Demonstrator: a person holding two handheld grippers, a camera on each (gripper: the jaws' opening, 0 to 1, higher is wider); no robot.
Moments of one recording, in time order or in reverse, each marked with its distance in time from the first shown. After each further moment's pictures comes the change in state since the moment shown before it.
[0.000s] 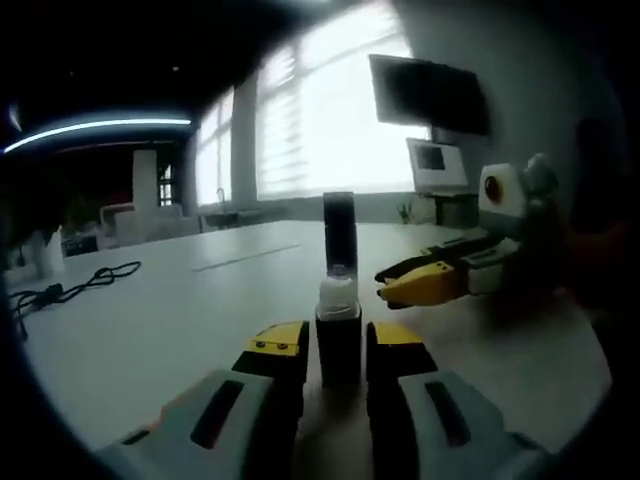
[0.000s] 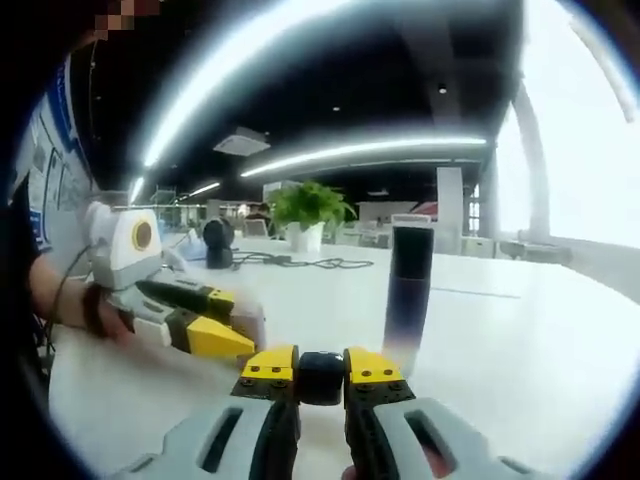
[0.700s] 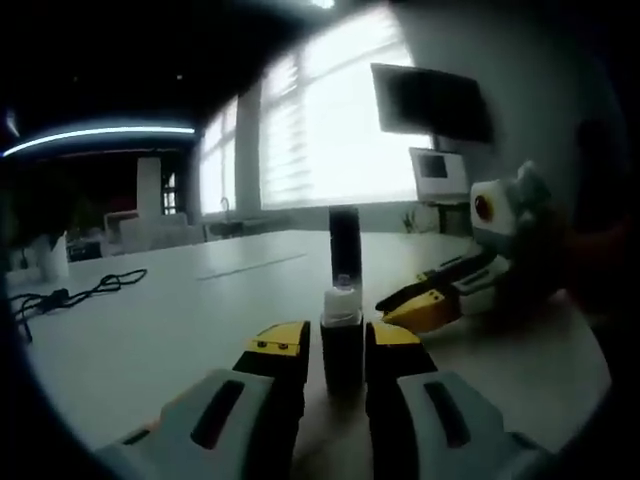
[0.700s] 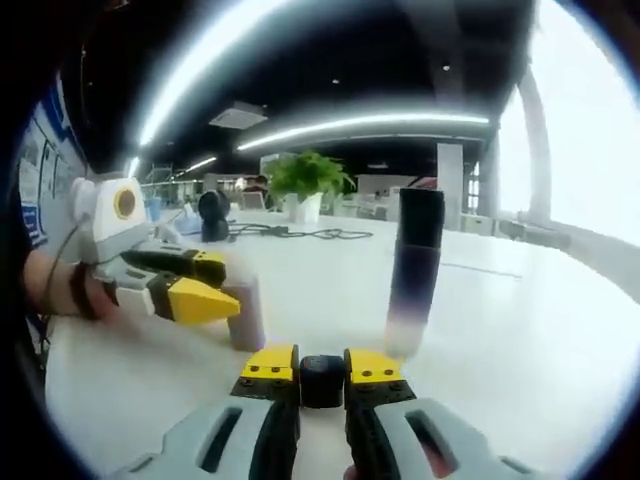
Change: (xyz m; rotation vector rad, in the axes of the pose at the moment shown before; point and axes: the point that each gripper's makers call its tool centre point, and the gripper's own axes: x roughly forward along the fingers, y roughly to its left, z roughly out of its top) left arm -0.009 0.005 0.010 0.001 -0.045 0.016; right arm 0.008 0.003 -0.022 -0.004 0.130 -0.005
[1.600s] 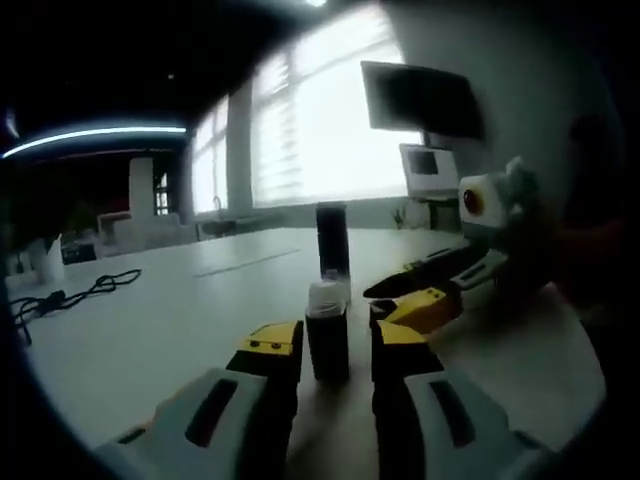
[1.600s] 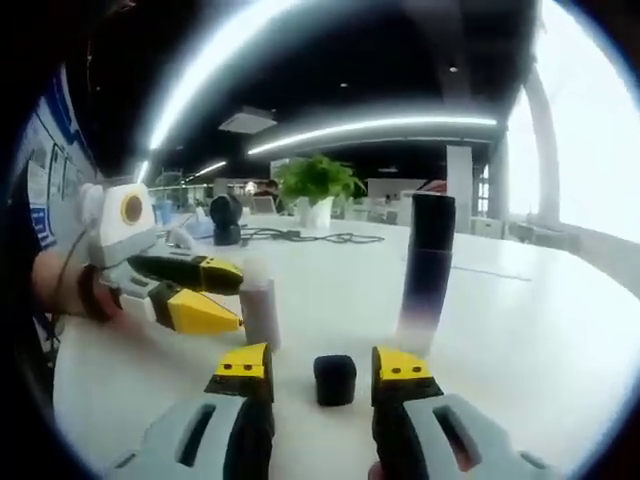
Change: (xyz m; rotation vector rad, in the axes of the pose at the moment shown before) left arm -0.007 -0.010 -0.002 0.011 0.016 -0.033; right arm -0.006 0.005 0.004 -0.001 -0.031 0.055
